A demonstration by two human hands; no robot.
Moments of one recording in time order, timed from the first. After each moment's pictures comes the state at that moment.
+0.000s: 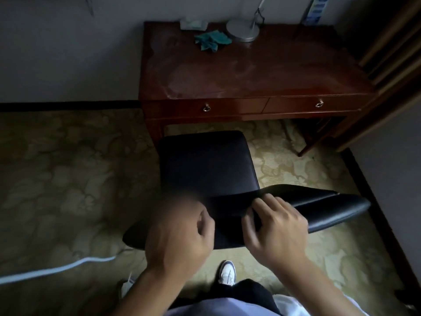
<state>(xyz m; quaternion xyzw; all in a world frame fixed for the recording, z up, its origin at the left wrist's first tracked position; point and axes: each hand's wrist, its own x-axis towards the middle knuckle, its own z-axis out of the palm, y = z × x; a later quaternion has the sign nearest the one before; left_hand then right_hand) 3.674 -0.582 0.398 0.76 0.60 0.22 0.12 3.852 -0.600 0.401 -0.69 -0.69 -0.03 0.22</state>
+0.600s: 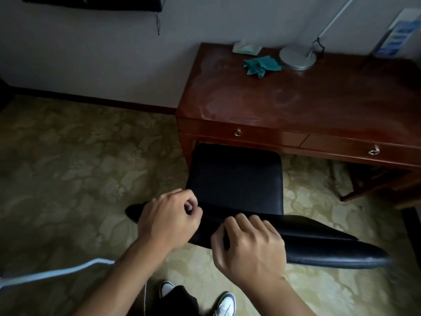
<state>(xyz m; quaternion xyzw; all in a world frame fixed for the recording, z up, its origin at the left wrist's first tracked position) 3.697 -0.492 0.406 0.65 0.73 0.14 0.15 3.866 -0.518 0.395 -0.56 -0.78 -0.05 0.28</state>
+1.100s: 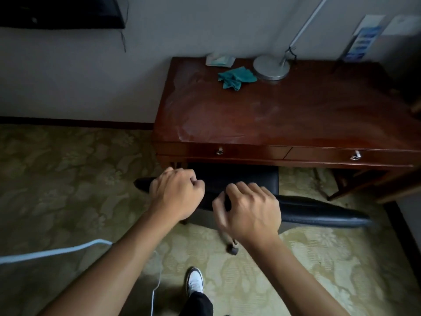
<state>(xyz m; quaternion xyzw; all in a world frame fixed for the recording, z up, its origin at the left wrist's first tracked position) 3.725 -0.327 0.395 0.68 0.72 0.12 0.11 3.883 -0.368 0.391 -0.61 -0.74 -0.06 0.27</state>
